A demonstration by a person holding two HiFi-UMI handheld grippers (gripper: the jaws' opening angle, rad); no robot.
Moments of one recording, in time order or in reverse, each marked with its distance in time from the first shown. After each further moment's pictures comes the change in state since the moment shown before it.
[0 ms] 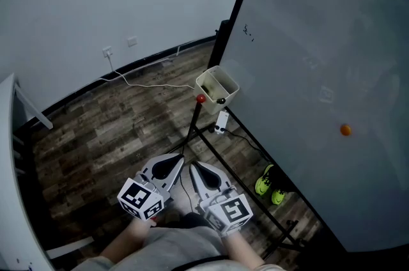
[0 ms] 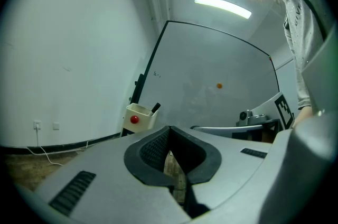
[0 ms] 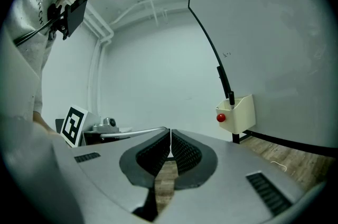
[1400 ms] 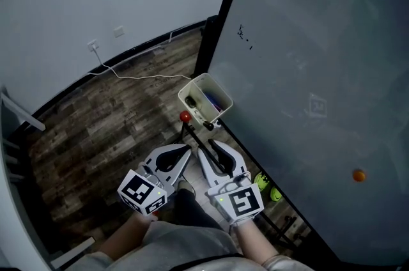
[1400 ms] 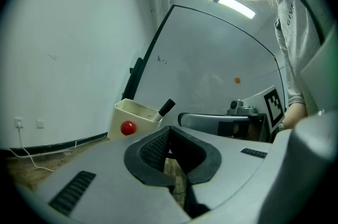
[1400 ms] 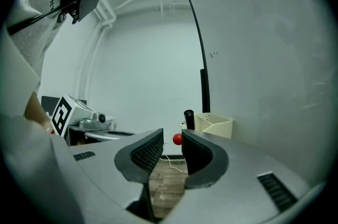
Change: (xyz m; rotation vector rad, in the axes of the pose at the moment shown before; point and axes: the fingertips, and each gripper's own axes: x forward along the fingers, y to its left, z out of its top) left arm 0.143 0.057 -0.004 -0.016 0.031 -0.081; right arm 0.071 -0.155 0.040 -0.173 -0.003 -0.093
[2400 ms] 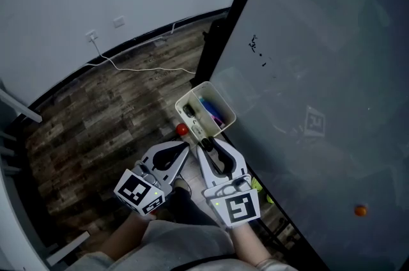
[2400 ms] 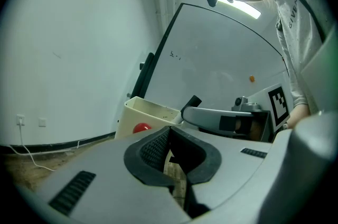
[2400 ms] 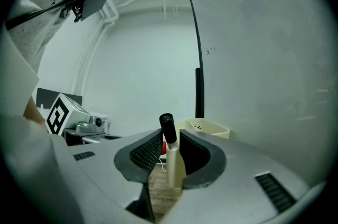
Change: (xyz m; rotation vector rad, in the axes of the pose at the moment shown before) left arm 0.035 0.044 -0.001 -0.022 -0.024 0.043; right arm 0.042 -0.036 0.007 -0.048 -0.044 -0.030
